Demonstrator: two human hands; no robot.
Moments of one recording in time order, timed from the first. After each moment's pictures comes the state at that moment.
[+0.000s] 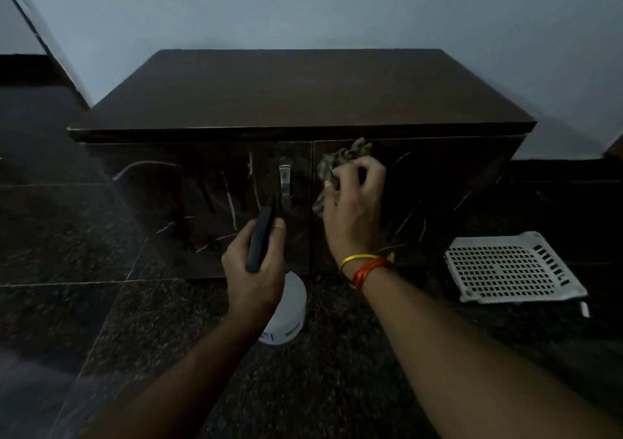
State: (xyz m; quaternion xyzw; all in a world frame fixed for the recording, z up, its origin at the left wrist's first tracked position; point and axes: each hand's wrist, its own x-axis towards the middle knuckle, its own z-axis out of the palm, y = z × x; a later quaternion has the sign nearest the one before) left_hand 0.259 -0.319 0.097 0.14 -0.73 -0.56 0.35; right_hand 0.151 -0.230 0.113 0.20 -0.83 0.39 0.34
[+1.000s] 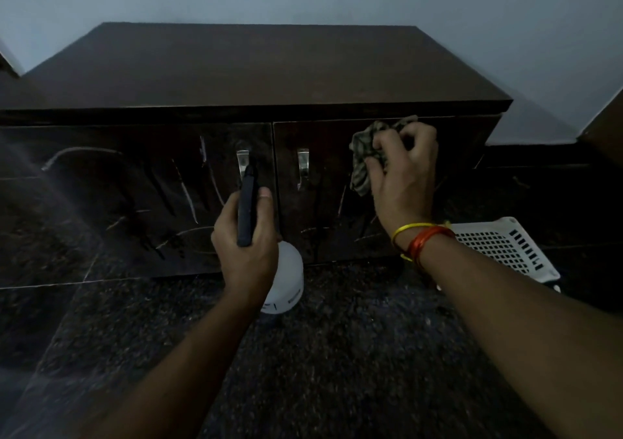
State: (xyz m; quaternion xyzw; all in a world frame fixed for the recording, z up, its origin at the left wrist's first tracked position) left_hand 0.216 -0.286 0.093 0.14 -0.69 -0.59 0.38; right_hand 0.096 -0.138 0.124 0.18 -0.87 0.28 0.37
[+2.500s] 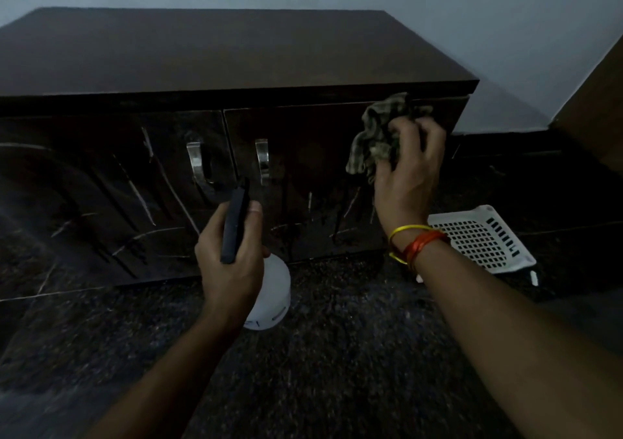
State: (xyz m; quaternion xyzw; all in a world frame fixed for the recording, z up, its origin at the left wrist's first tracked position) left_hand 0.213 -0.264 0.070 0.07 -0.71 -0.60 0.36; right_hand 0.078 -0.098 0.102 0.11 -0.85 0.34 0.39
